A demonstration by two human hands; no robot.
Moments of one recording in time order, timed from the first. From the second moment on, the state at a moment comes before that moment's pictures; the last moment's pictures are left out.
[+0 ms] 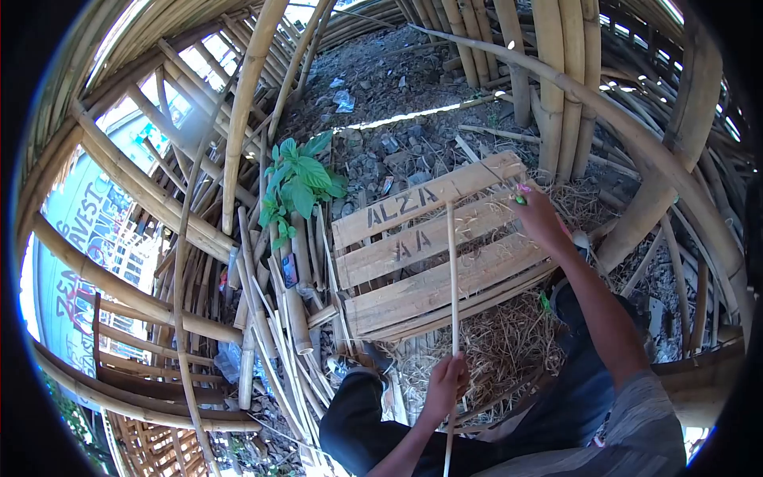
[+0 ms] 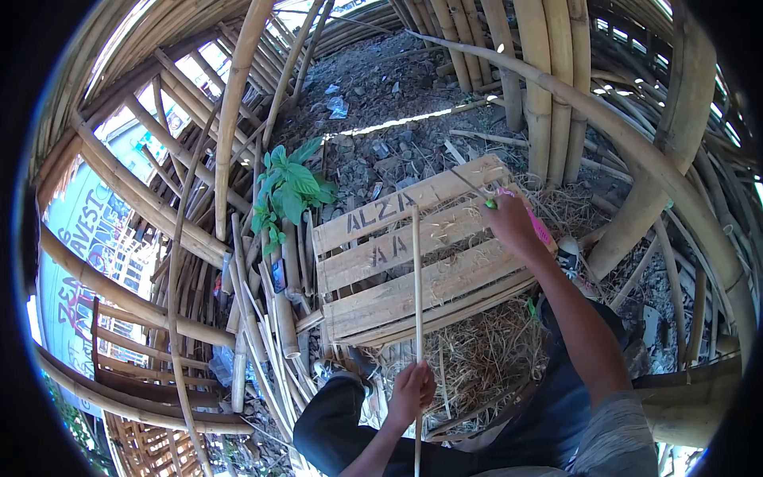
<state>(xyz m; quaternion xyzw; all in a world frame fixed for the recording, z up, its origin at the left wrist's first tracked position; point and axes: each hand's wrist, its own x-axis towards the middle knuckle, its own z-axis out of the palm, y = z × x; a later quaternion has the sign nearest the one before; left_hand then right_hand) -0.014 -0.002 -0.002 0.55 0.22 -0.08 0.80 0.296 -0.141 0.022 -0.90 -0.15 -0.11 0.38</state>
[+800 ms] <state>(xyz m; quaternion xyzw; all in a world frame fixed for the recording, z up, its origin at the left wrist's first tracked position) -0.002 -0.001 0.004 0.44 0.24 -0.05 0.87 0.182 -0.099 0.014 -0.85 -0.49 0.03 0.17</state>
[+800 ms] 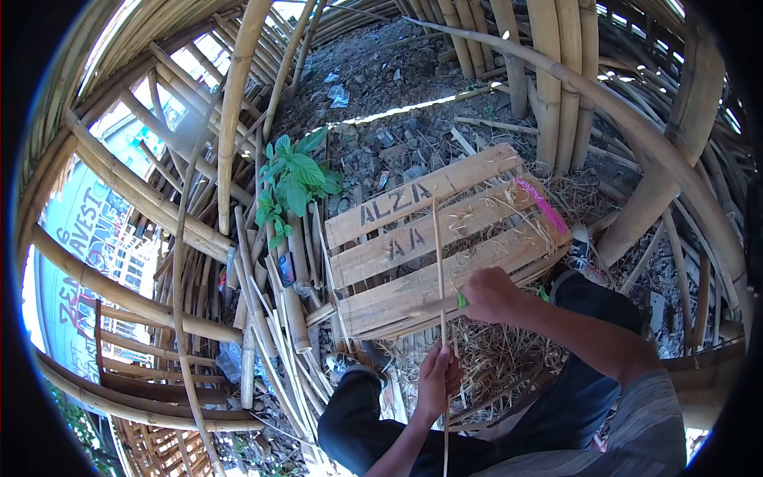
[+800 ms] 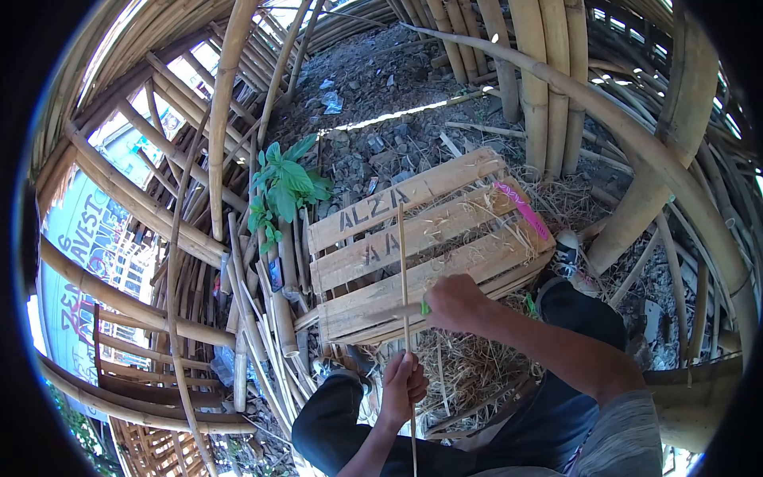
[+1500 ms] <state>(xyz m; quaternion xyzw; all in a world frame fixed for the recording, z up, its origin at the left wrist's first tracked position) -0.015 -0.011 -0.001 0.42 0.22 -0.15 0.87 0.242 -0.111 0.014 -0.91 -0.31 0.10 0.26</state>
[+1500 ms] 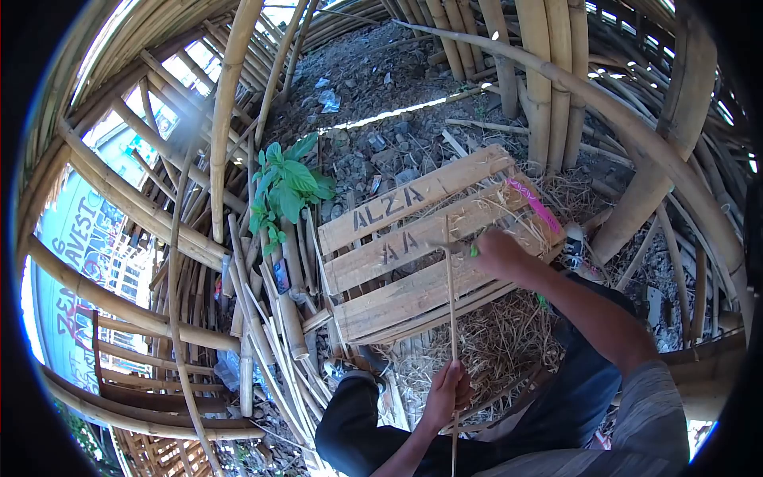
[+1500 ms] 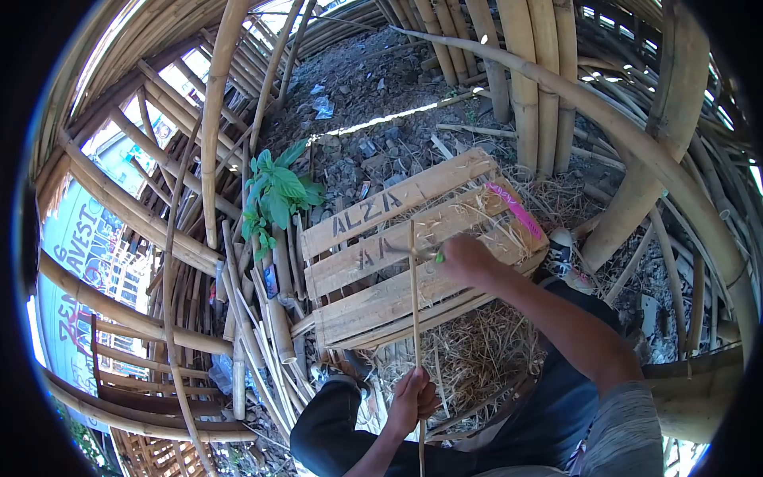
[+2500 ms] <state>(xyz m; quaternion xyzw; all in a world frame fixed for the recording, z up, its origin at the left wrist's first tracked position) 0.000 0.009 0.004 0.44 0.20 -0.09 0.87 0.221 -0.110 0.011 -0.86 -0.47 0.01 0.21</state>
